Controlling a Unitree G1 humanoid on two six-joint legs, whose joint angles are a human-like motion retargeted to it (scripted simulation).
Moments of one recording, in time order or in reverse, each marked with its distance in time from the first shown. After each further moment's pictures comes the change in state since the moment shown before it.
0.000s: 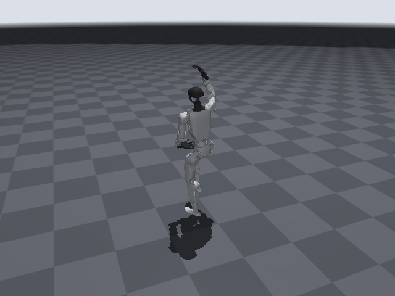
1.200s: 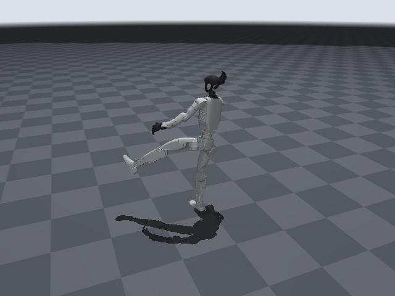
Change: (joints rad) left arm -0.247 0.498 0.386 0.199 0.171 -0.700 0.851; right arm 0.423 0.155 -0.472 -0.670 -0.490 -0.208 -0.920; waist 0.271 -0.144 0.233; left_leg -0.854 0.426 0.163 0.102 0.246 -0.086; right_leg 0.776 -0.130 0.359 -1.244 0.050 -0.486
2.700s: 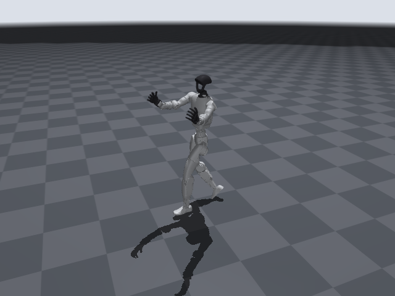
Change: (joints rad) left arm -0.591 0.064 0.135 -0.217 -0.484 -0.004 0.455; right arm -0.179 0.497 0.433 1.346 0.112 0.178 0.700; waist 0.398 0.142 -0.171; left_leg 0.551 -0.226 0.017 0.204 -0.109 -0.036; right_leg 0.260 0.168 -0.291 0.195 0.559 0.486
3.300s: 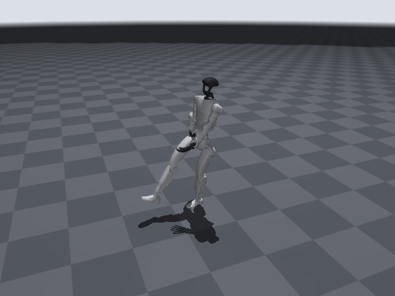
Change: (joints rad) left arm 0.648 -0.840 -0.421 0.509 -0.218 0.216 -0.586; right arm 1.177 0.043 -0.297 0.668 -0.770 0.910 -0.078; waist -0.631 -0.011 0.187; left_leg 0.615 -0.470 -0.388 -0.281 -0.069 0.188; right_leg -0.633 -0.059 0.171 -0.469 -0.180 -0.290
